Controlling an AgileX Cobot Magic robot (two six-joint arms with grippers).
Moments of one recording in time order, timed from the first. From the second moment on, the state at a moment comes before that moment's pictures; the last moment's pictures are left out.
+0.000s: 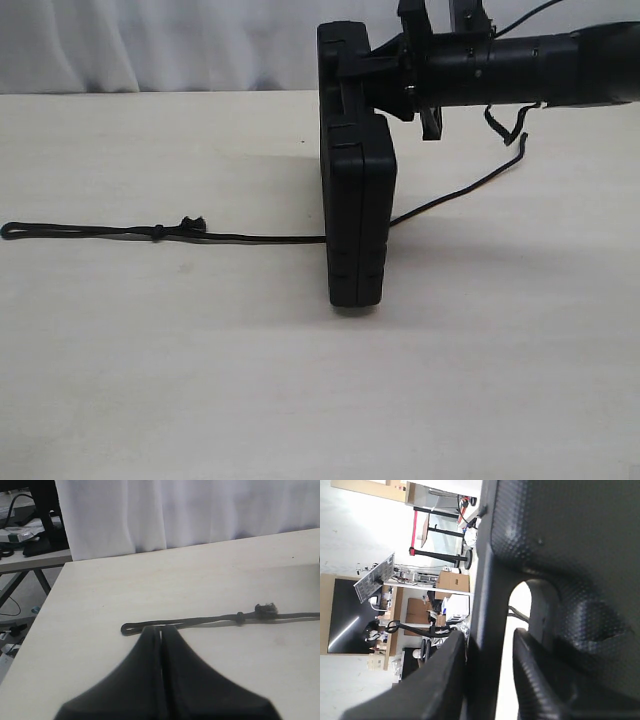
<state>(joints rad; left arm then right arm) 0.01 0.00 0.00 0.01 0.32 0.05 0.07 2.04 -1.38 1.55 1.05 -0.74</state>
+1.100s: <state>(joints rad) 0.01 0.00 0.00 0.01 0.32 0.05 0.09 1.94 -1.43 1.20 0.89 -0.59</state>
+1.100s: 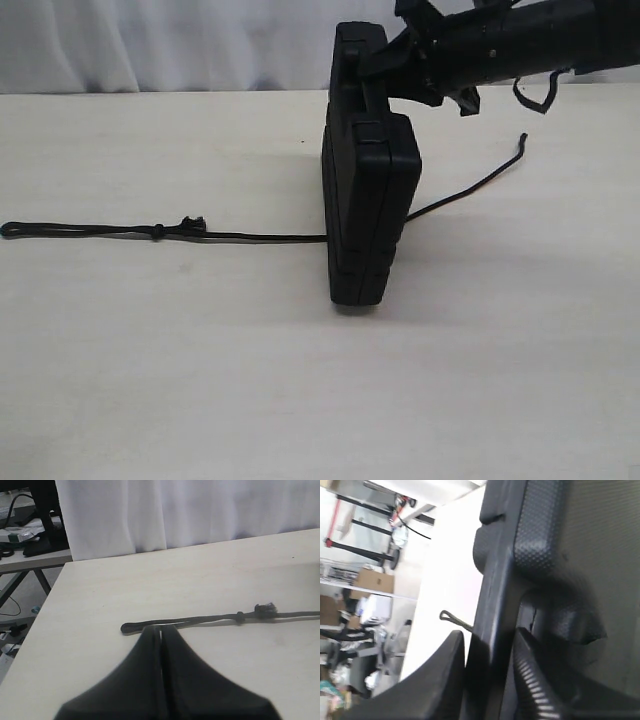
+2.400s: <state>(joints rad) 0.01 0.00 0.00 0.01 0.32 0.05 0.32 1.95 -1.69 0.20 0.86 -0.06</state>
